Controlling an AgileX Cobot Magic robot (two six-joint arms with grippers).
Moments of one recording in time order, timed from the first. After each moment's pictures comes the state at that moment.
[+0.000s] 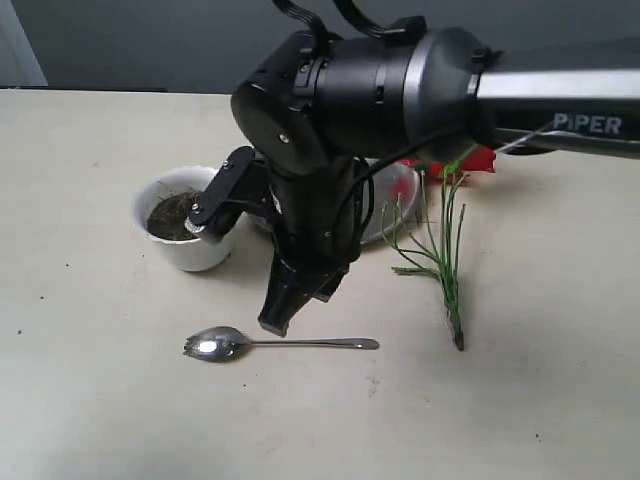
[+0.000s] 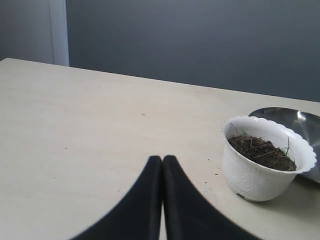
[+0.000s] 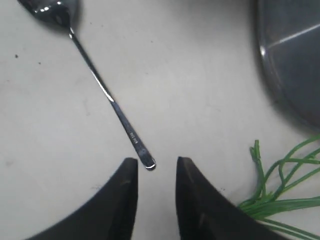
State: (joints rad) left arm 0.04 0.00 0.00 -0.18 0.25 0.01; right arm 1.05 1.94 -1.47 -0.18 1.12 -0.17
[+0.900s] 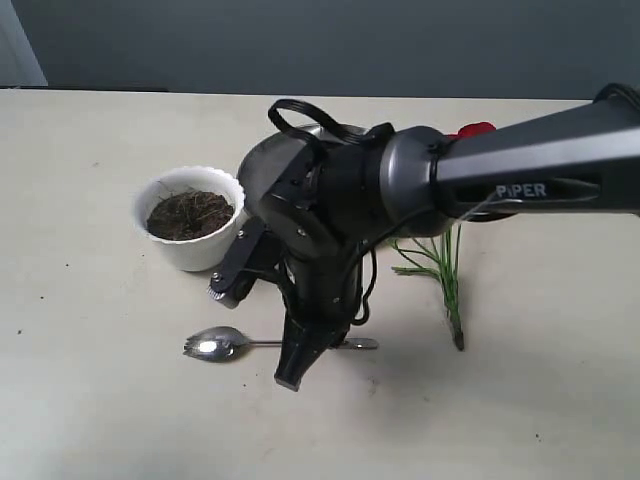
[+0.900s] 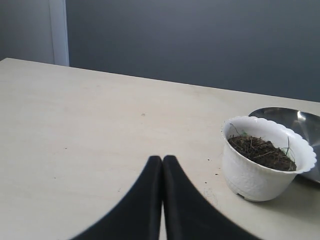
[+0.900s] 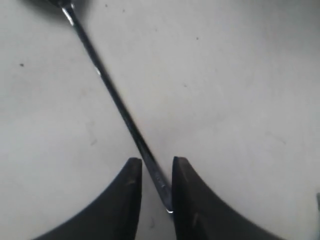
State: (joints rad) left arm 0.04 0.00 0.00 -0.18 0.25 0.01; right arm 1.05 2.02 -1.28 -0.17 0.86 -0.18
